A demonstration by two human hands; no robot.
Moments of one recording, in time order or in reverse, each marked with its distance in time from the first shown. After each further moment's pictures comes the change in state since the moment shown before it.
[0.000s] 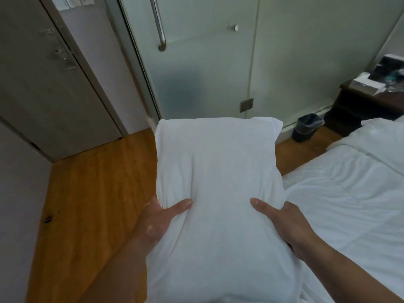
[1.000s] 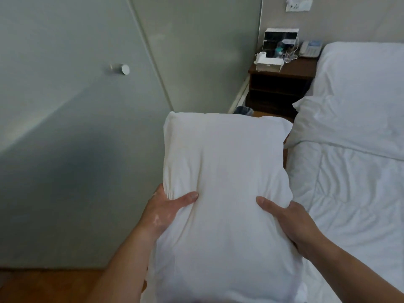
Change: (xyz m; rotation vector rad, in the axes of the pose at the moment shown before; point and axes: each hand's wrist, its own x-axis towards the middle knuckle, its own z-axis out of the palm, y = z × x) left_hand 0.536 0.196 0.212 0.343 -0.600 0.082; right_hand 0.371 -0.155 -0.006 0.390 0.561 0.144
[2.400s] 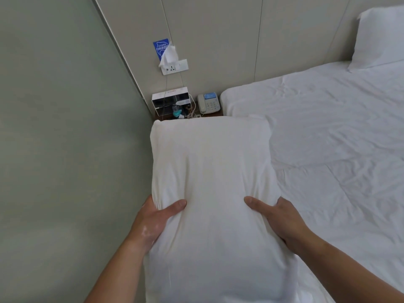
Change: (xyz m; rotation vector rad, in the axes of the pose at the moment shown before) left_hand 0.612 0.462 0.352 0.136 -0.514 0.204; right_hand 0.567 -0.346 -0.184 0.272 0.452 -0.032
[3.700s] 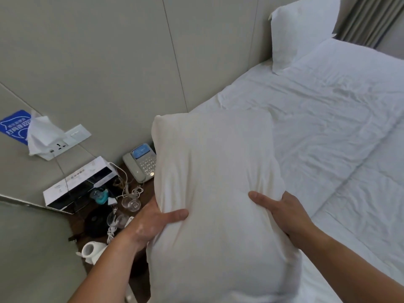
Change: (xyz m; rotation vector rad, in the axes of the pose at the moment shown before) left_hand 0.515 0.276 0.176 0.236 -0.809 -0.019; right_hand 0.404 -0.191 -0.045 0.239 0.536 0.084
